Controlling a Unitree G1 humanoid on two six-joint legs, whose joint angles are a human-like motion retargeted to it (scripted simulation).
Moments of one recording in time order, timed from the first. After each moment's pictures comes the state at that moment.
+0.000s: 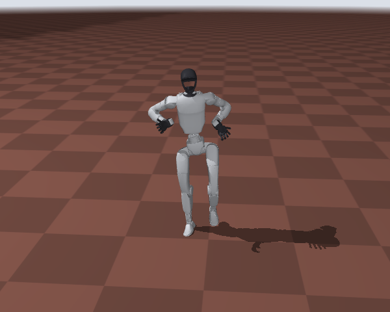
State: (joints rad) left arm 0.50 0.81 -0.80 -0.48 -1.16 -1.05 0.70; right arm 0.57 -0.90 0.62 -0.65 0.26 -0.91 -1.38; waist 0.14 -0.17 0.04; left_leg -0.41 -0.13 0.19 0.86 -0.28 0.12; right_leg -0.09 -0.18 -0.15 -0.01 -0.10 0.26
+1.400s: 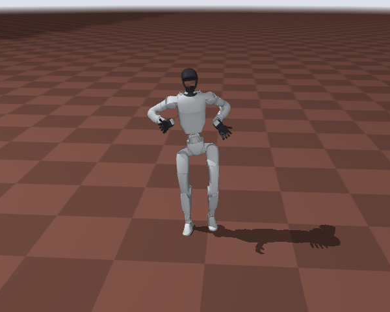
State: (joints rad) left arm 0.49 0.82 -0.81 -0.48 -1.22 -1.04 0.66; right arm 0.54 -0.92 0.64 -0.66 0.29 -0.90 -1.37; waist 0.16 -0.15 0.03; left_leg -0.40 -0.12 0.23 0.71 -0.23 0.11; right_leg -0.05 -0.18 -0.13 0.04 -0.12 0.22
